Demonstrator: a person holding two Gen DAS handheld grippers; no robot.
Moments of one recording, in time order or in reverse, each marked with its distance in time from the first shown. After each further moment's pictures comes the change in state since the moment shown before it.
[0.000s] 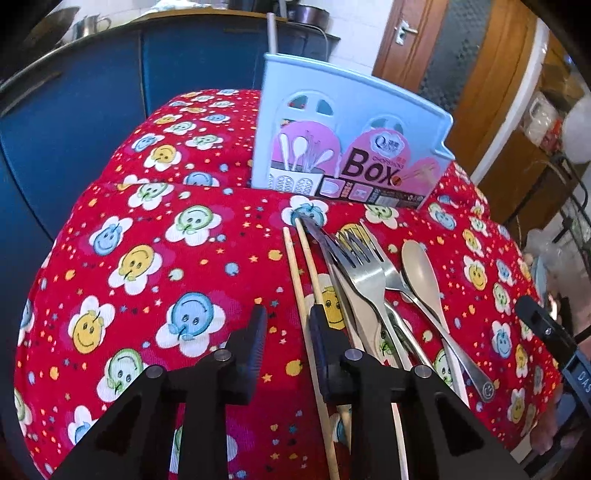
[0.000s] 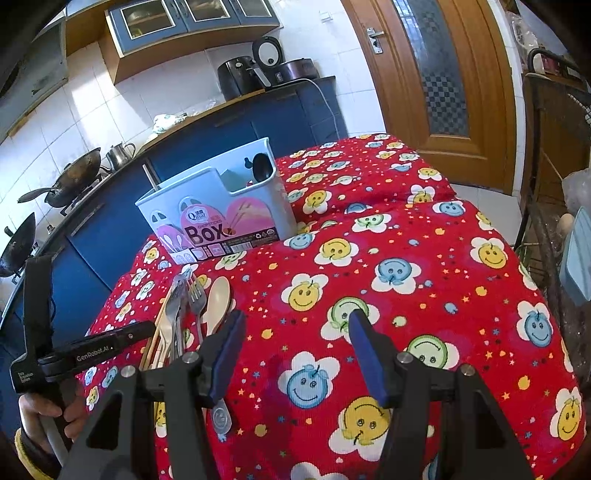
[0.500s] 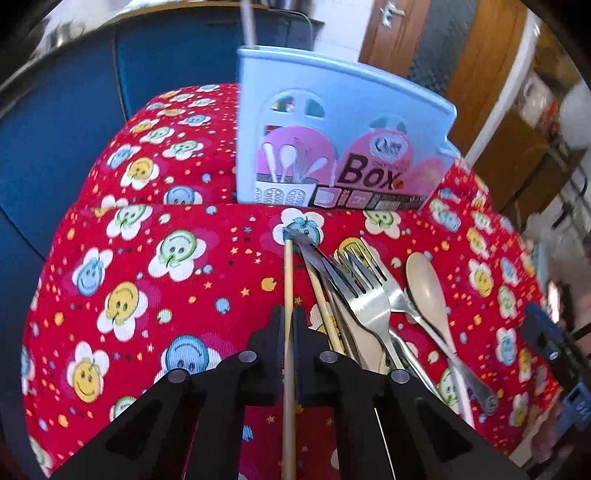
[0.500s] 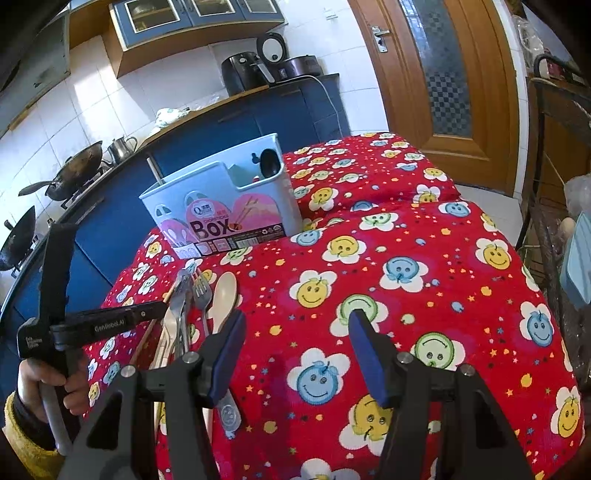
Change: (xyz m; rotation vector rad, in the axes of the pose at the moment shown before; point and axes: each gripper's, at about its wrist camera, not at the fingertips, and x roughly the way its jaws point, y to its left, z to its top) left arm 0.014 0.009 0.026 0.027 0.047 -0.047; right arm 0.000 0.011 0.000 -0.026 0.015 -0.007
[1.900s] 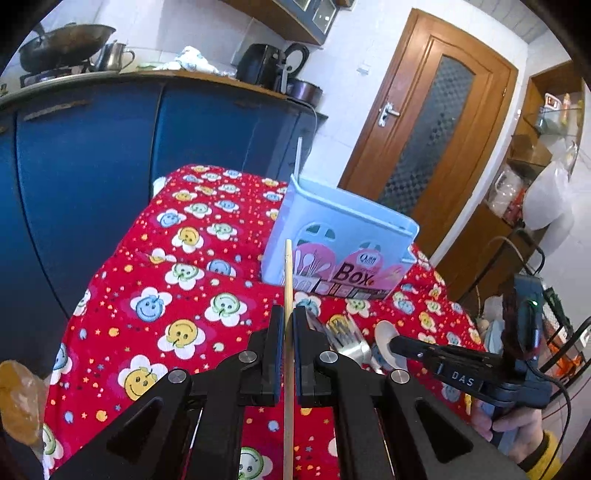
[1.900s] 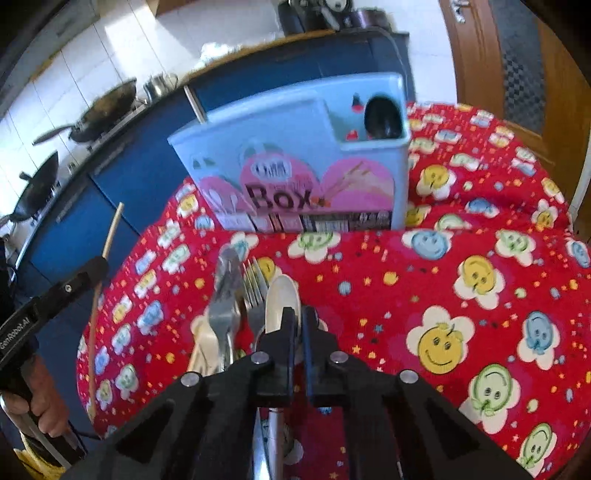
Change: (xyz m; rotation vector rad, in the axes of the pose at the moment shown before) left arm -0.085 0.040 -0.018 -0.117 -0.364 -0.124; right arm 0.078 0.050 0.033 -0.136 0.188 0.152
